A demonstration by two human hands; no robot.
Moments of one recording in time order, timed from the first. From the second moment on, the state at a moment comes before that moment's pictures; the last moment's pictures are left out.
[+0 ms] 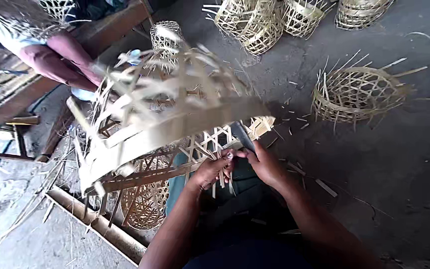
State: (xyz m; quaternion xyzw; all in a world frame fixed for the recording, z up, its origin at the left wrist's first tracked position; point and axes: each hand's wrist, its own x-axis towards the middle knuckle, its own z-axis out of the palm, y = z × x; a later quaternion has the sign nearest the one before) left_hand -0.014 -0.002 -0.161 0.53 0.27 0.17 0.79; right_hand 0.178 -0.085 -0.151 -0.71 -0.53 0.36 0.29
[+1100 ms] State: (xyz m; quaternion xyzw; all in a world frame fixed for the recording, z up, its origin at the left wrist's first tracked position) left_hand -0.001 0.010 -0.164 0.52 0.27 0.15 0.79; right_hand 0.167 -0.081 -0.155 -0.72 -0.58 0.33 0.19
